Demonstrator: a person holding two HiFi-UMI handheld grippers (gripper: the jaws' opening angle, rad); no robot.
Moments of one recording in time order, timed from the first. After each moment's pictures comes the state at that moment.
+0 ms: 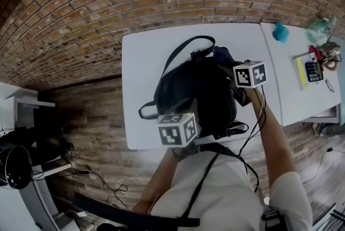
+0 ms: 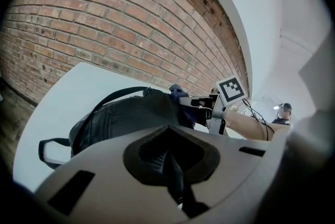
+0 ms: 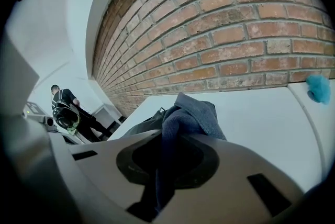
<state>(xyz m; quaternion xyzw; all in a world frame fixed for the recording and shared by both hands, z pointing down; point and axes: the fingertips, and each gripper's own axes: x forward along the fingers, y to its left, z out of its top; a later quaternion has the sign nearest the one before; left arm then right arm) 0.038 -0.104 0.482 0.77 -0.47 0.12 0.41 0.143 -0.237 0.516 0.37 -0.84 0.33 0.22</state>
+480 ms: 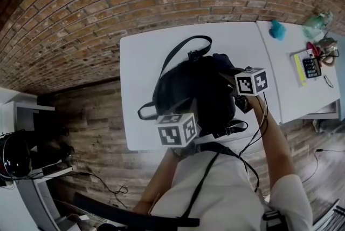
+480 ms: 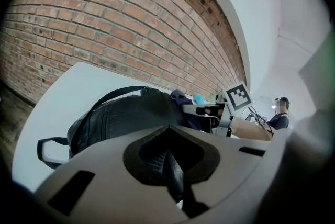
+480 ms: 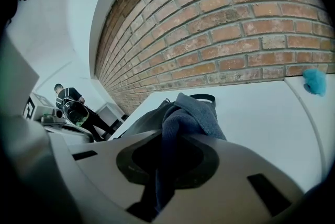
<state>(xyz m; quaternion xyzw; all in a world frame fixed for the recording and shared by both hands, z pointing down) 0.043 -0.099 0.481 0.78 -0.46 0.12 0.41 0.151 -0.202 0.517 0.36 -0.84 0.33 0.22</state>
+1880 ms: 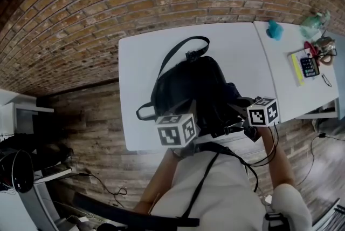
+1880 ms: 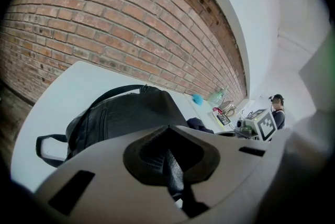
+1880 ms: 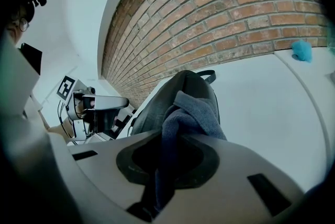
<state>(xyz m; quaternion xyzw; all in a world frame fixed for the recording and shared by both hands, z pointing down) 0.048 -0.094 0.483 0.78 -0.46 0.12 0.41 0.177 -0.082 0.523 0.31 -0.84 0.39 0.22</state>
